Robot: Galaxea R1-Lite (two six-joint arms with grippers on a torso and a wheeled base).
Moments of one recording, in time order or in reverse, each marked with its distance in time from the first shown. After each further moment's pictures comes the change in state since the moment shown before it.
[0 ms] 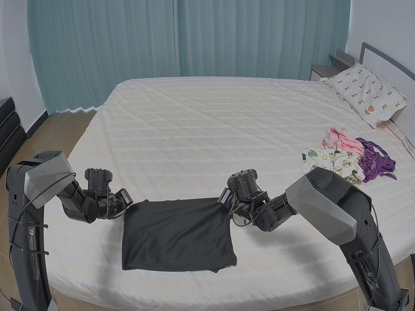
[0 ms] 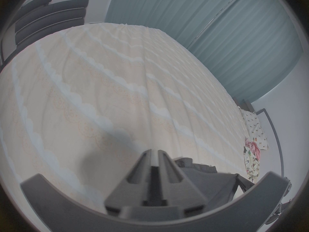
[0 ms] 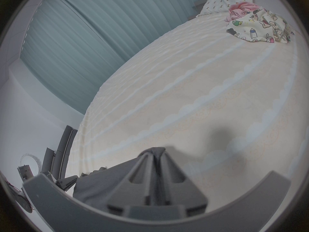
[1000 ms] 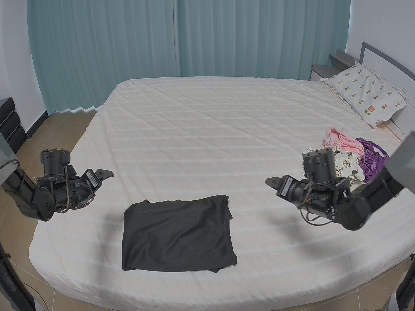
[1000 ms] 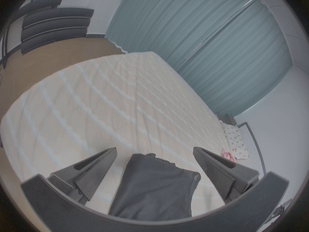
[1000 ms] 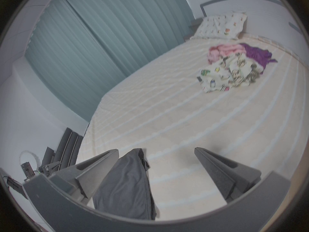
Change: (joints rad) left arm 0.084 -0.480 0.337 -0.013 -0.083 -0.033; right arm -0.103 -0.663 0.780 -0.143 0.006 -0.113
